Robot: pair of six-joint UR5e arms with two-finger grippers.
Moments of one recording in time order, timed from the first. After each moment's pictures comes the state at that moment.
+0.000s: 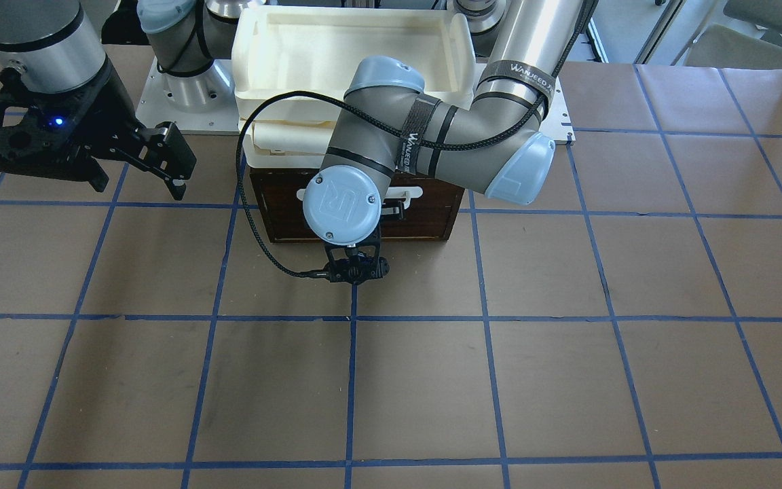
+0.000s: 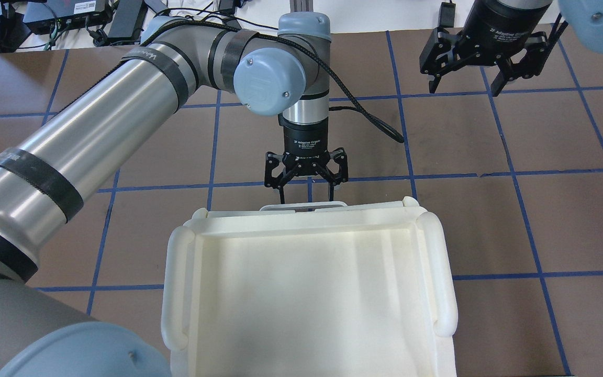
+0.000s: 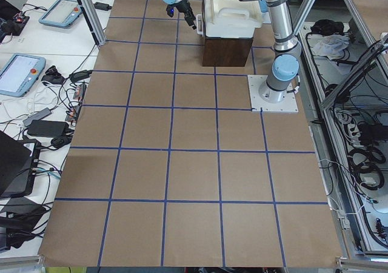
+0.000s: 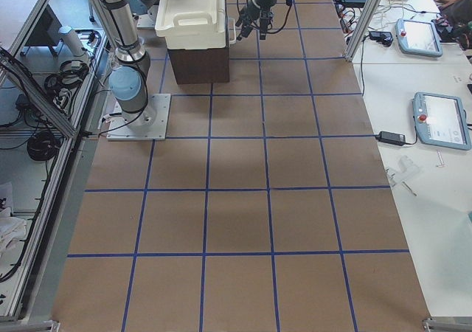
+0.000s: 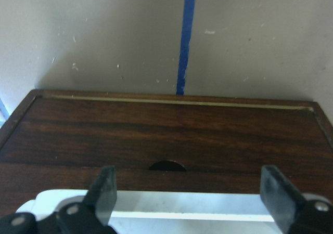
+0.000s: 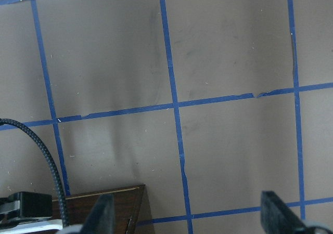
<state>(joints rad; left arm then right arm) -1.96 -2.09 -1.33 -1.82 1.41 -0.45 1.56 -1.50 1.46 -1.56 -1.56 0.11</state>
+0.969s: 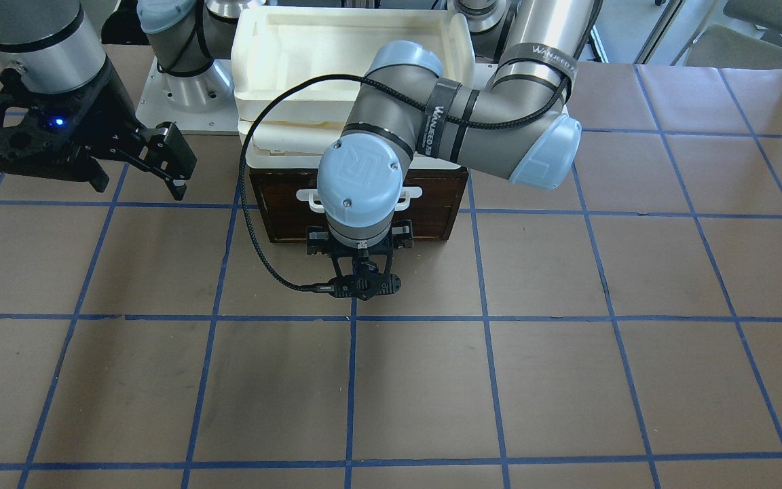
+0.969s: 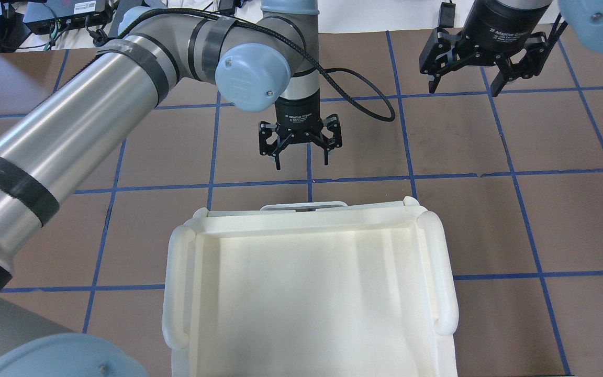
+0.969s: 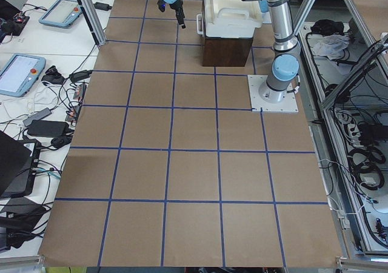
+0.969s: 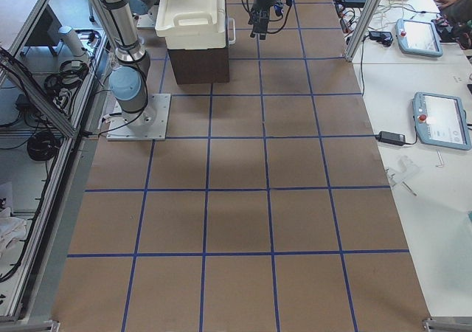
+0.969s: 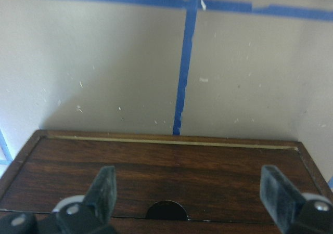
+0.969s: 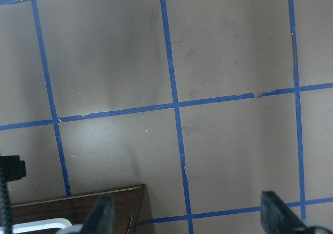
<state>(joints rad) -1.93 -2.03 -1.32 -1.58 1.47 -0.44 1.56 -1.50 1.46 -1.56 -1.56 0.11</state>
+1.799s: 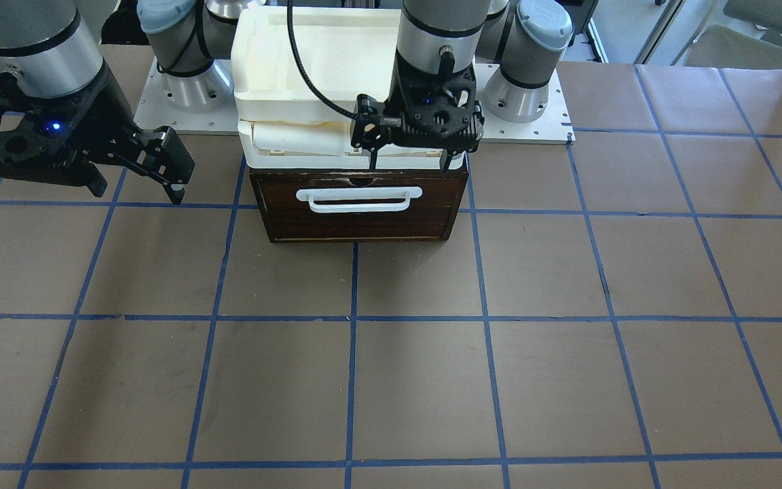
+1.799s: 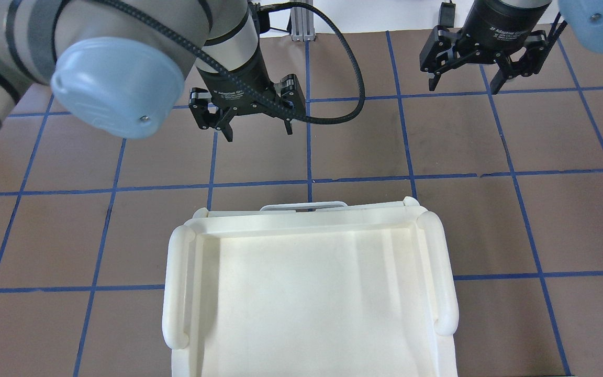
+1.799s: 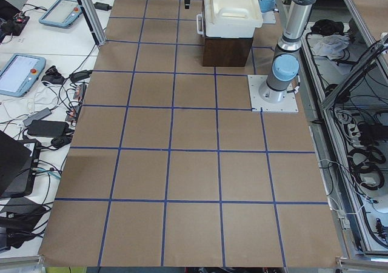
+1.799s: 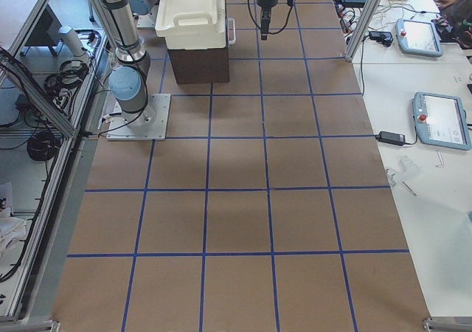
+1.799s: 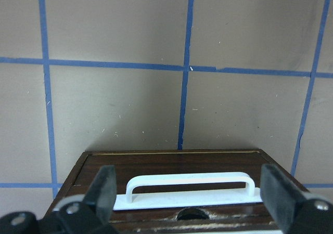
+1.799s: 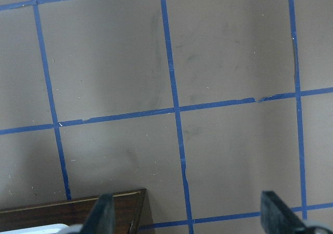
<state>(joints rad) -1.87 -1.64 -1.51 -1.52 1.53 -0.34 1.56 -1.50 1.46 -1.57 -1.55 0.10</state>
